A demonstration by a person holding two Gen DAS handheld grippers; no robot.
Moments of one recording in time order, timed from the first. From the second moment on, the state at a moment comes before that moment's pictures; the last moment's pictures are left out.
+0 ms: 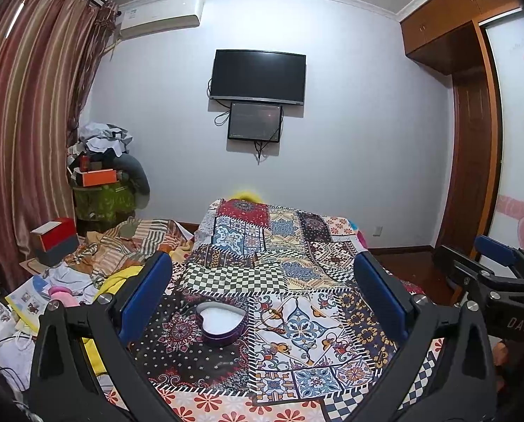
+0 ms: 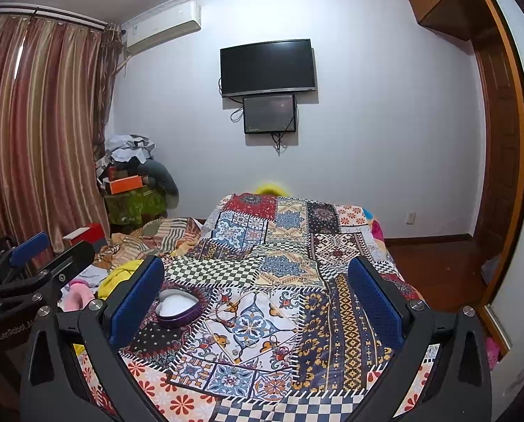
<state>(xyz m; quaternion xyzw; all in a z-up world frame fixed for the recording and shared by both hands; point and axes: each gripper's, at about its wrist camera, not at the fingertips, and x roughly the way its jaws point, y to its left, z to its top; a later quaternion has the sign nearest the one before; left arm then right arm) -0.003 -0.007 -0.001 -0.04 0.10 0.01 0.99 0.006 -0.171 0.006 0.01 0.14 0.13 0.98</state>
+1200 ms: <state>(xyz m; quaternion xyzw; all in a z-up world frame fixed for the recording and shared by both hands) 0.025 -0.002 -0.010 -0.04 0.13 0.01 0.99 0.035 -0.171 -0.008 0.00 0.17 0.12 0.98</state>
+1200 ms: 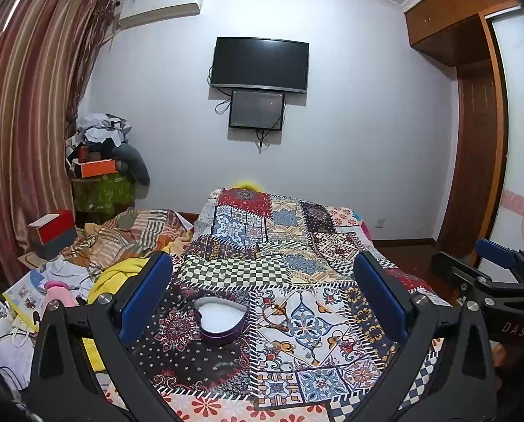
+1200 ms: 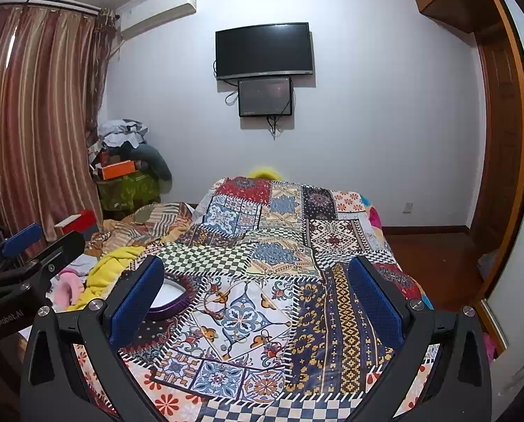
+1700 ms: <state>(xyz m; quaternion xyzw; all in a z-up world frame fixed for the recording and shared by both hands) 0.075 0.005 -0.029 -0.04 0.17 0.01 0.98 0.075 -0.182 -0.030 0.00 0.22 0.10 0.97</state>
